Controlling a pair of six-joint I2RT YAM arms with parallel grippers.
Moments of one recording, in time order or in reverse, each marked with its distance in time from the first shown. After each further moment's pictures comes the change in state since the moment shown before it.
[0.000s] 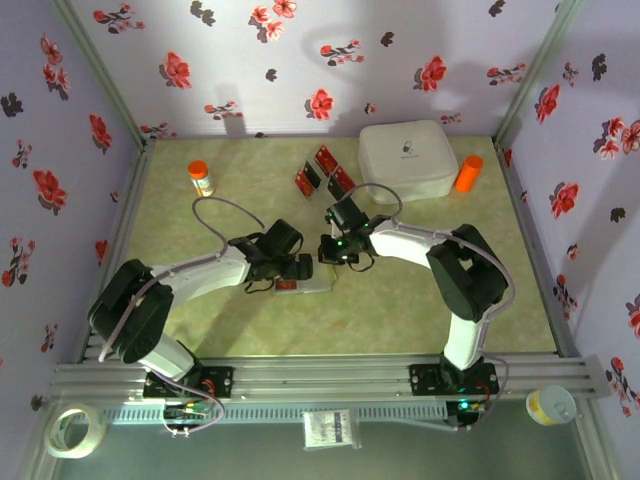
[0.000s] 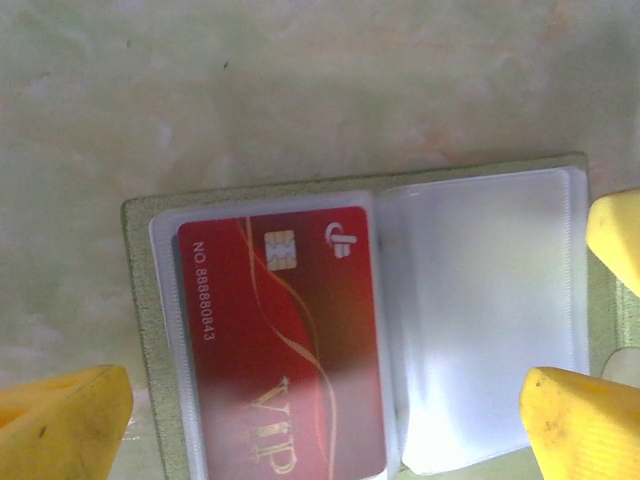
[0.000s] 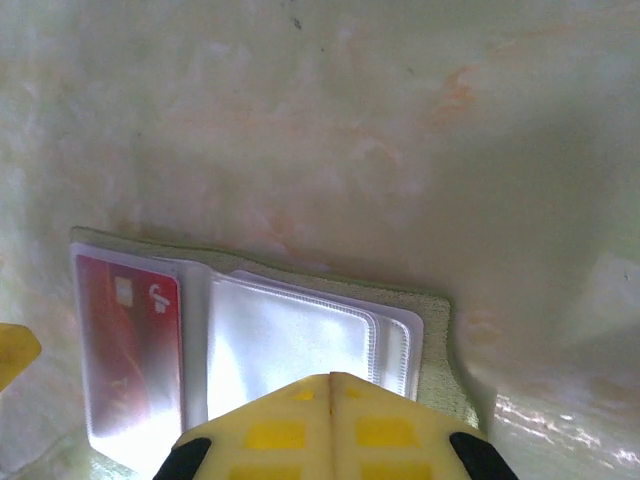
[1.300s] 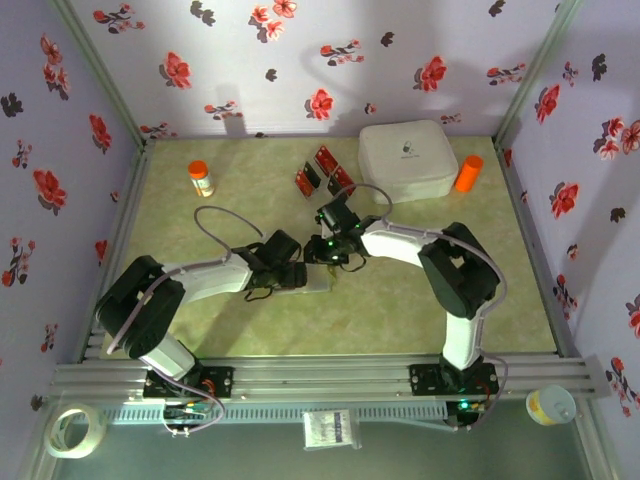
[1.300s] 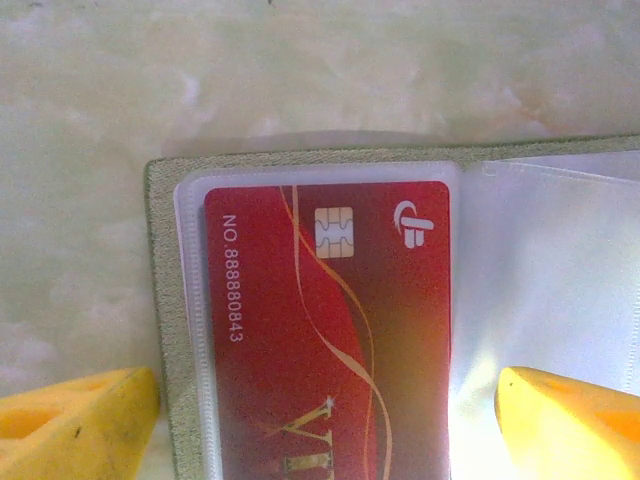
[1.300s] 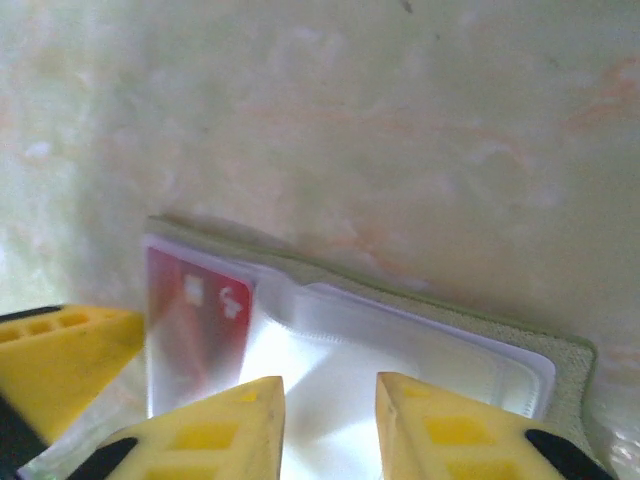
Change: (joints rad) left arm -0.001 0.037 -0.101 0.129 -0.026 0.002; right arm 0.035 0.022 0.036 0.034 -0.030 0.047
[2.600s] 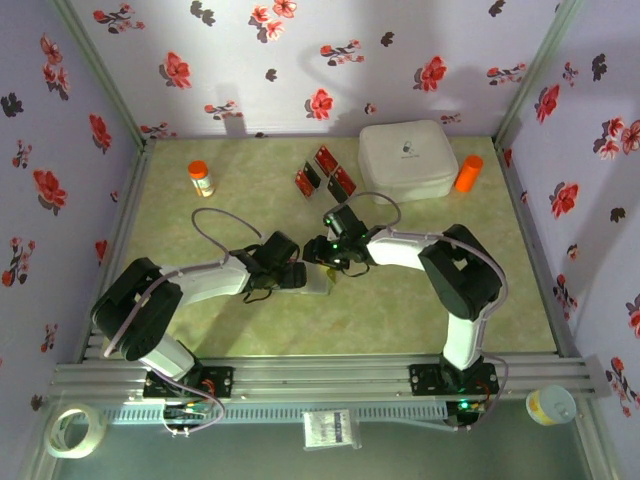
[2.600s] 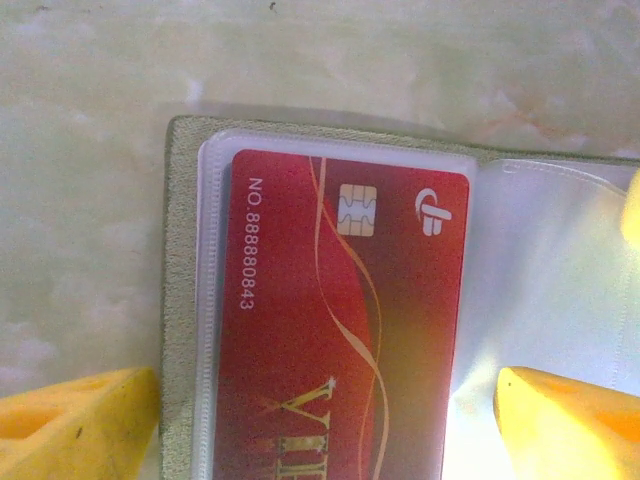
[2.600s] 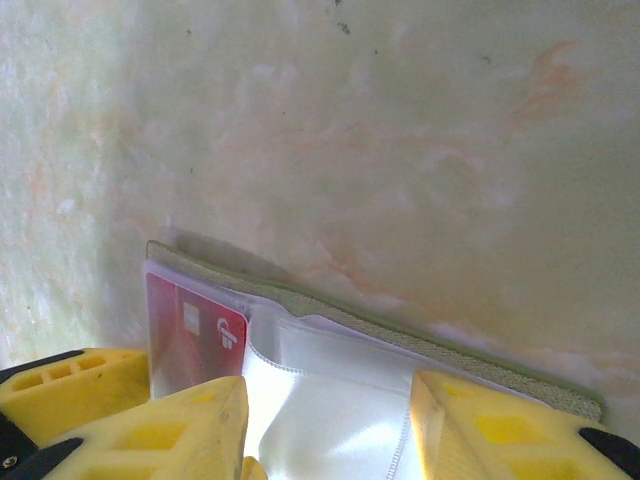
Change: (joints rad) left arm 0.000 -0.020 -0.030 0.035 -0.001 0.000; right arm -0.008 -0.013 -0.127 0.208 -0.004 0.153
